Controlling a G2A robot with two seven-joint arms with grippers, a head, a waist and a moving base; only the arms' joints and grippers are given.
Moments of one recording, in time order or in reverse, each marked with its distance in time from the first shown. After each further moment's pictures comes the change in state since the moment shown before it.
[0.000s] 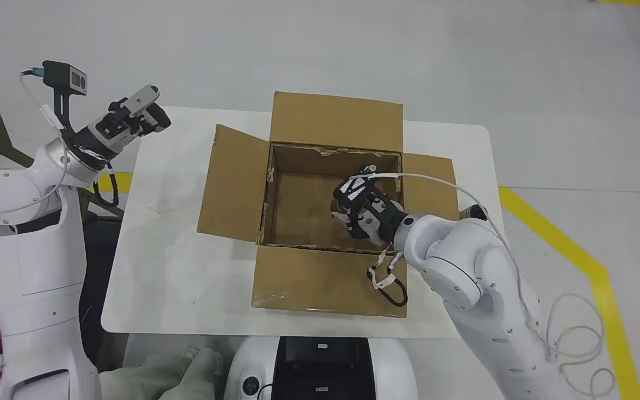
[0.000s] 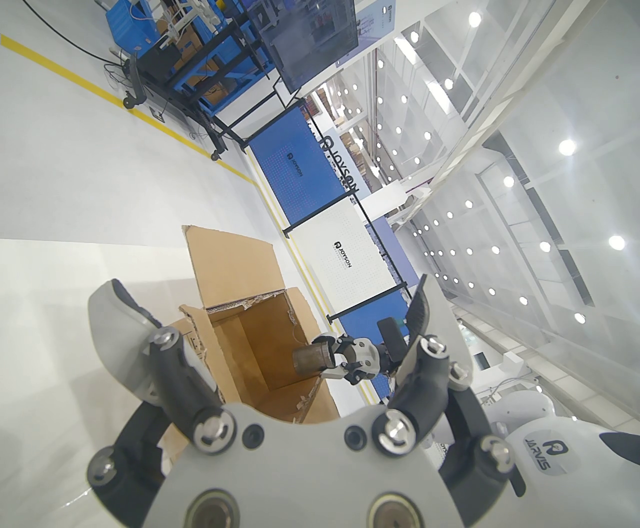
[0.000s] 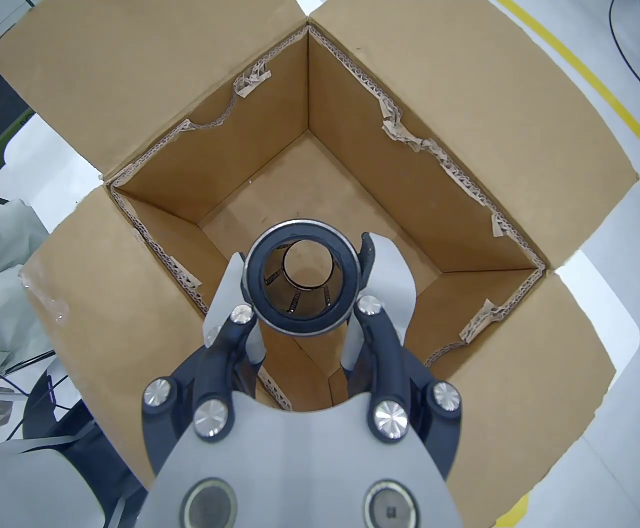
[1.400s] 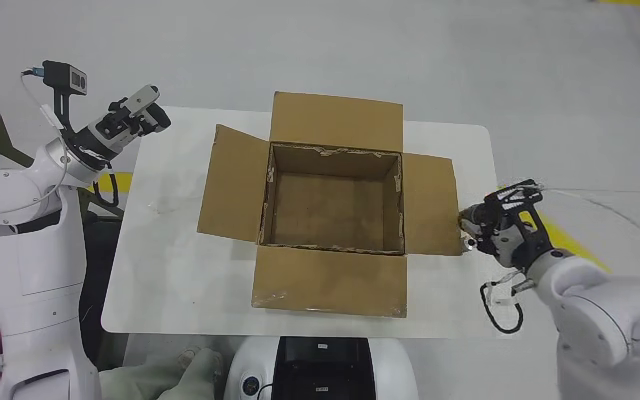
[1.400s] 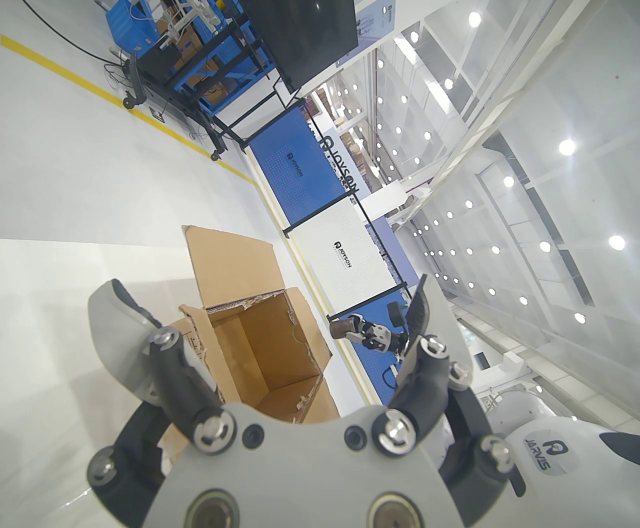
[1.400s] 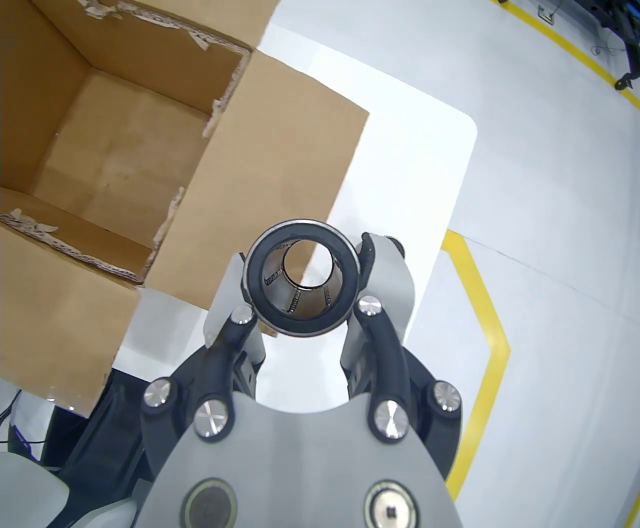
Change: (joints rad) left arm 0.000 0.000 0.000 0.000 0.000 0.000 0.000; right arm -0.456 0.081 0.700 -0.257 0.057 -0.063 0.048
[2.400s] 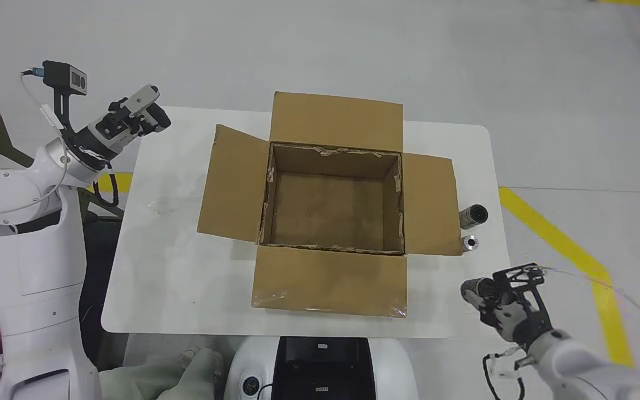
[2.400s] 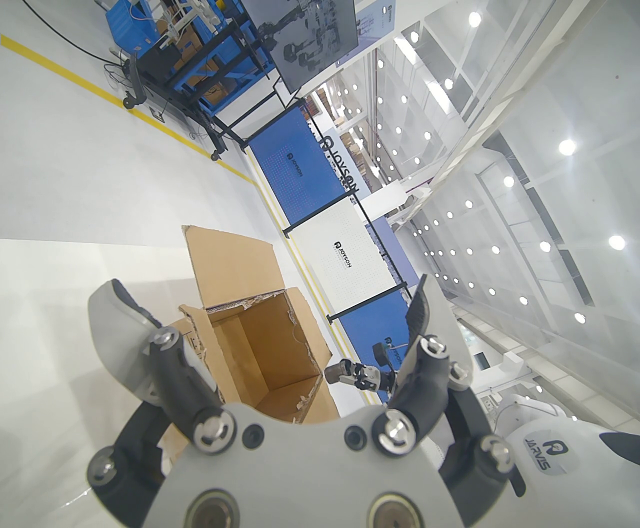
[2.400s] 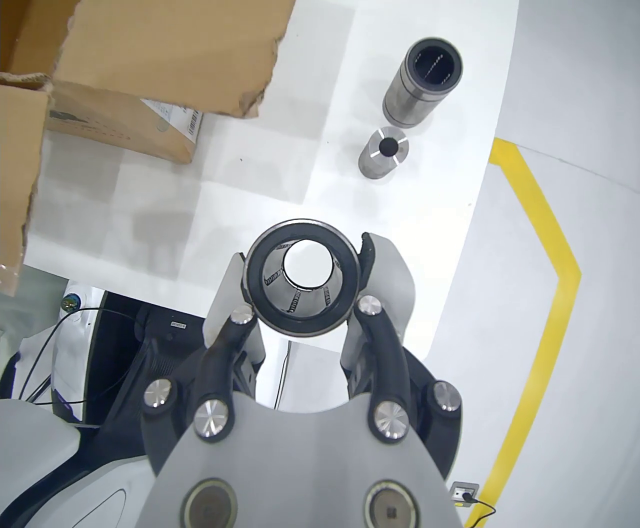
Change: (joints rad) left arm 0.000 0.000 0.000 0.000 0.000 0.000 0.000; right arm -0.558 -0.015 0.104 0.000 0.006 0.008 -0.388
